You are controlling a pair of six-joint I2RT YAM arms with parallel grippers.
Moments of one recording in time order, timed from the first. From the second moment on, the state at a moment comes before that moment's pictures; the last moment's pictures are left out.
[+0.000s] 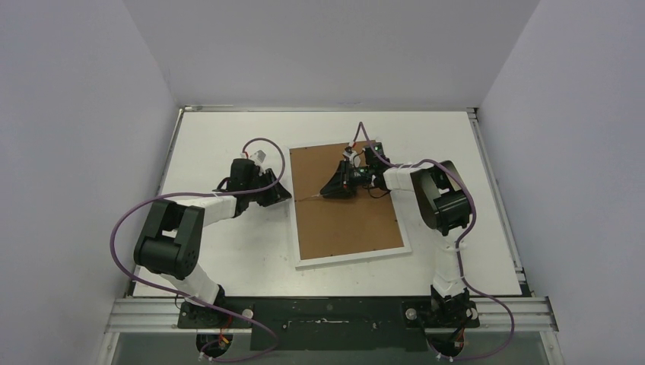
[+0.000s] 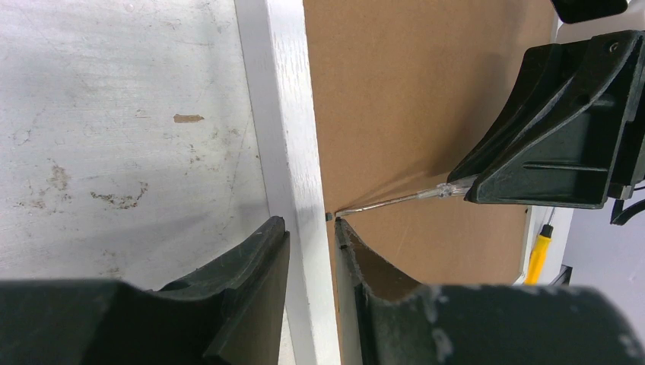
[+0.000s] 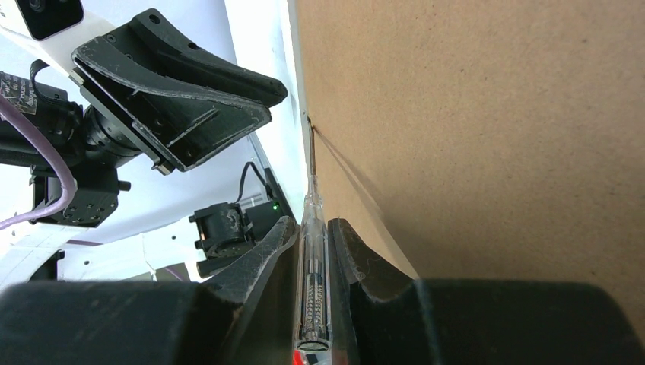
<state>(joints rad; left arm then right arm) -0.26 1.64 0.75 0.16 0.37 -0.68 0.38 2.12 1.22 0.14 -1.00 0.87</state>
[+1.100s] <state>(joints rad) -0.27 1.70 0.77 0.16 0.40 -0.64 0.40 2.14 1.28 0.04 -0.99 0.84</state>
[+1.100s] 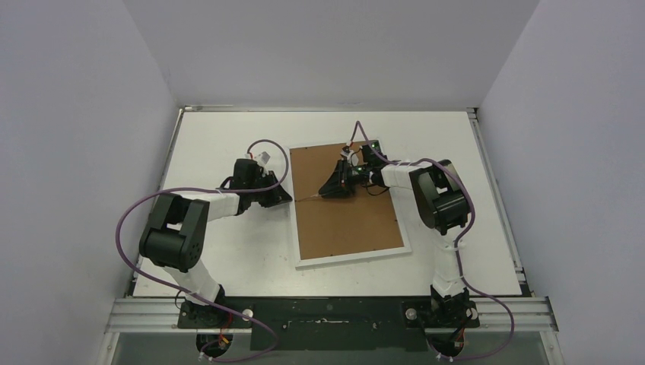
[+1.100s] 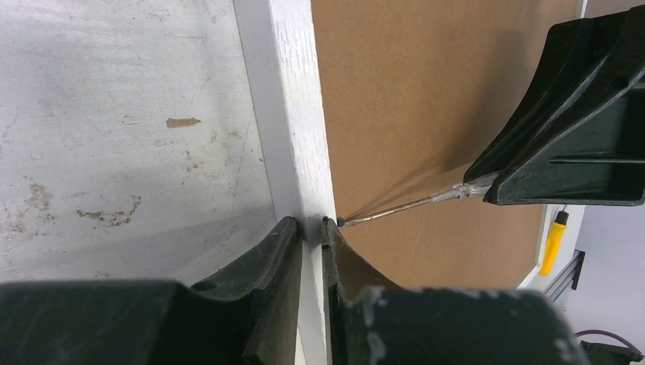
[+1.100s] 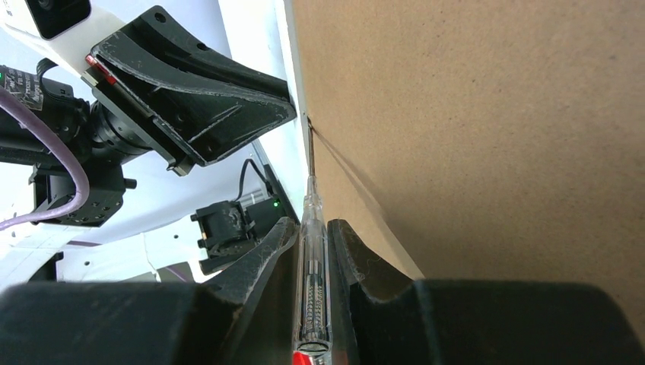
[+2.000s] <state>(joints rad) -0.28 1.70 0.78 0.16 0.40 -0.62 0.38 2.14 1.27 0.02 -0.98 0.93</state>
